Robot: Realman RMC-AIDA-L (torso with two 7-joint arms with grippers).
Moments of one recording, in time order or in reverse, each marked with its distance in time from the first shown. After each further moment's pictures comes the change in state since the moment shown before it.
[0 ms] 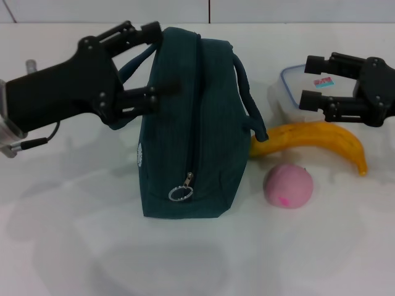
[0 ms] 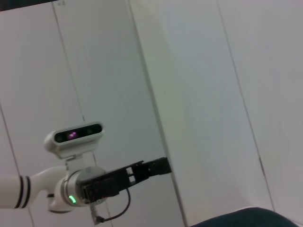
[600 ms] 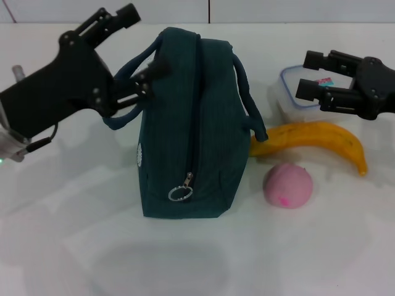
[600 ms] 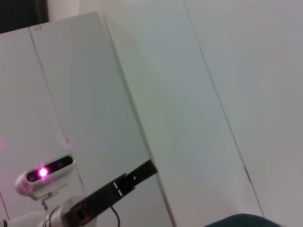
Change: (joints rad) left arm 0.062 -0.021 0.078 -0.124 -0.225 -0.069 0.301; right arm -0.007 0.015 0.006 0.057 0.043 0.040 0.015
